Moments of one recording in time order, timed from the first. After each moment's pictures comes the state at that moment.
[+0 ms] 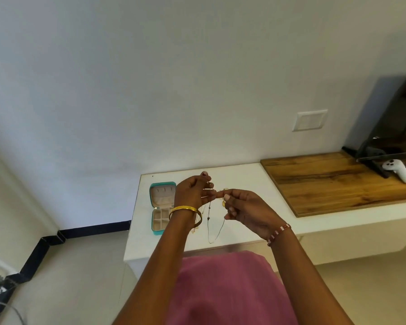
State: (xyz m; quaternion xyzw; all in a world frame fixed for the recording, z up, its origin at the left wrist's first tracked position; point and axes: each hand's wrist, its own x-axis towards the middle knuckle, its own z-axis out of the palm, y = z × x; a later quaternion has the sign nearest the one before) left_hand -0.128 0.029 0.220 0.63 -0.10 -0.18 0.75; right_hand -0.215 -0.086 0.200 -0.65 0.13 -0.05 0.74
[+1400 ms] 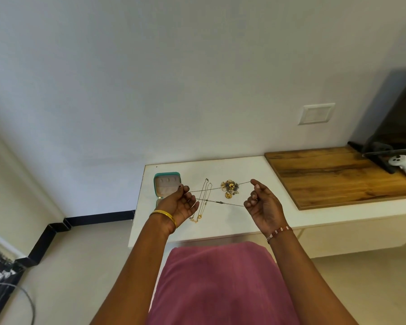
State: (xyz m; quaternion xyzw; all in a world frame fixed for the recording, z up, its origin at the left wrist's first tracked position) left_hand -0.100 0.076 0.163 0.42 0.07 -0.38 0.82; right_hand -0.210 -0.107 0.142 -0.33 0.22 -0.26 0.88
